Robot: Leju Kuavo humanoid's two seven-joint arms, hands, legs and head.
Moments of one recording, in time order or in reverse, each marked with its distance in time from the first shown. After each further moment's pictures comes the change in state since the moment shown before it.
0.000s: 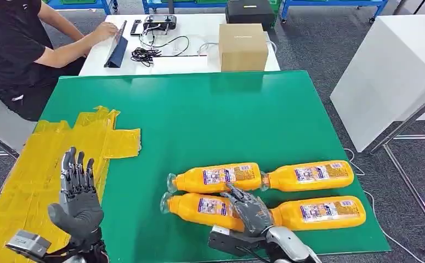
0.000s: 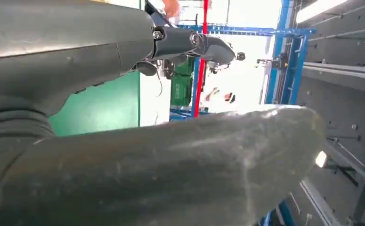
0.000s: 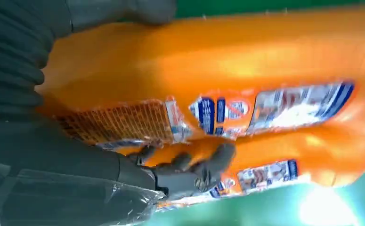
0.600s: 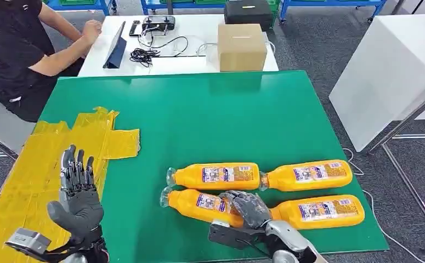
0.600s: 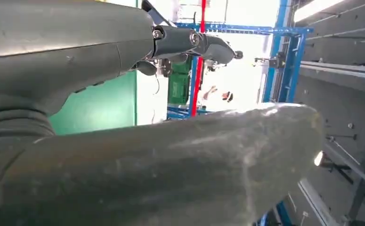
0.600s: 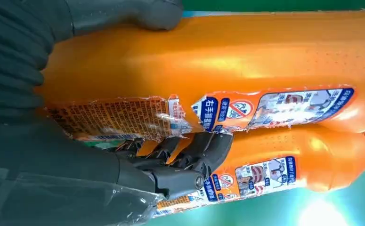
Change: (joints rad) left arm -0.016 0.003 -0.006 0.006 0.016 0.007 0.003; right arm -0.043 -0.011 0.028 0.043 -0.064 0.046 -0.003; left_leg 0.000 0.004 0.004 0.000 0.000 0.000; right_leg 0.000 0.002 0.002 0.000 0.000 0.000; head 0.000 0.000
